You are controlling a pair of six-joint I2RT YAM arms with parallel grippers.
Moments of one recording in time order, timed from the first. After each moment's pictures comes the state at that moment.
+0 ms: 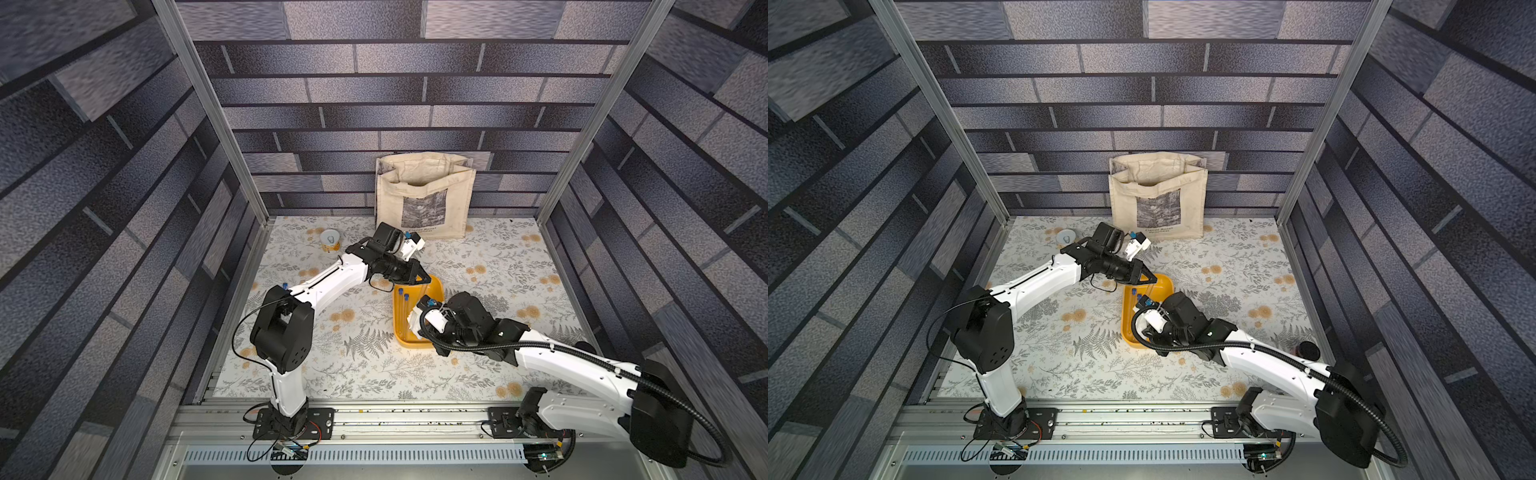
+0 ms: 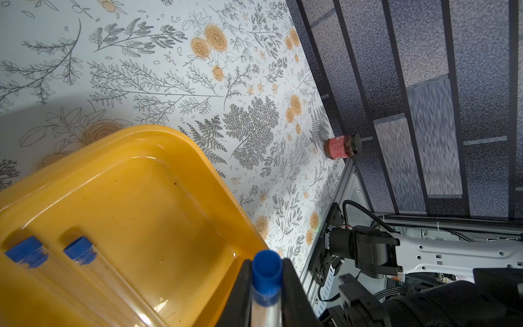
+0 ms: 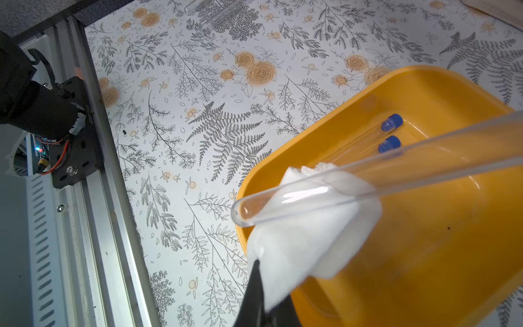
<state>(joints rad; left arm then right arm) -0.58 1.82 1.48 -0.49 0.76 -0.35 0.89 1.15 0.67 -0.26 -0.24 -0.03</state>
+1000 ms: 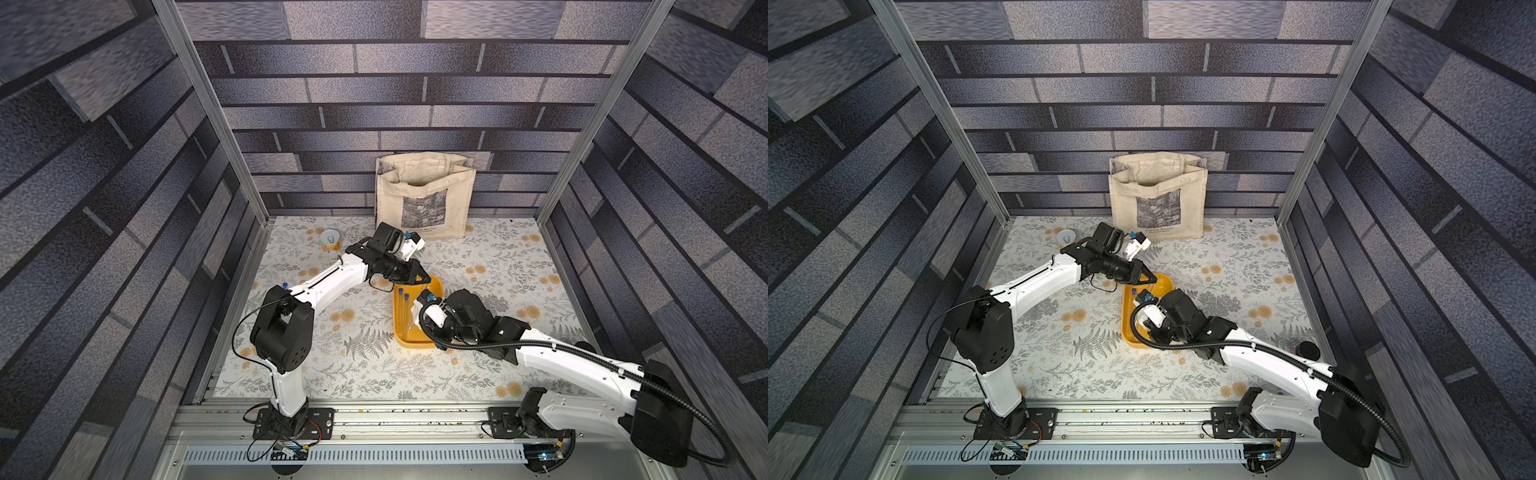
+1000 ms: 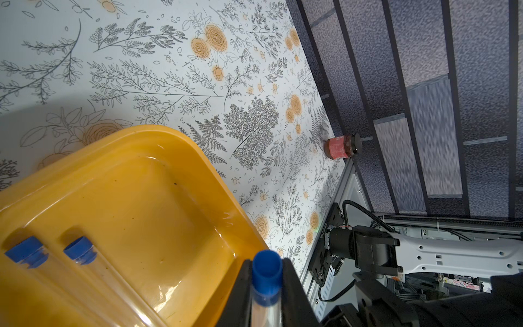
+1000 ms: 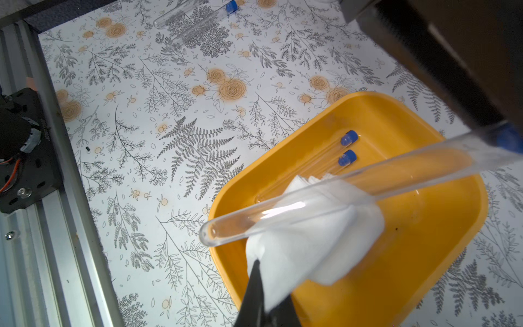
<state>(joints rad) -0.58 1.82 1.48 -0.49 0.76 -0.35 0.87 1.17 0.73 -0.27 -0.10 -0.05</state>
